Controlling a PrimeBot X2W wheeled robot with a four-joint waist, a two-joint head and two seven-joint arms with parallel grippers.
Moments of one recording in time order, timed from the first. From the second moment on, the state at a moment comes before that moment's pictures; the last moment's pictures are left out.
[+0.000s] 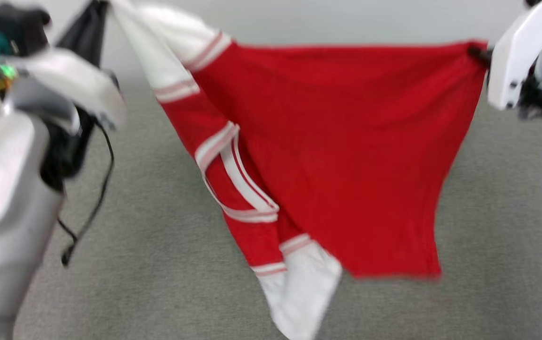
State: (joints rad) left arm -0.82 0.53 -0.45 0.28 -0.64 0.06 0.01; right arm -0.98 -0.33 0.21 0.59 0.48 0.13 0.75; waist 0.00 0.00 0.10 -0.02
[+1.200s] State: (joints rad) left arm -1.93 0.55 -0.39 0.64 -0.50 0.01 -0.04; right arm -1.77 -0.32 0.08 0.65 0.27 0.13 0.13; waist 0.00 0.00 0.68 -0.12
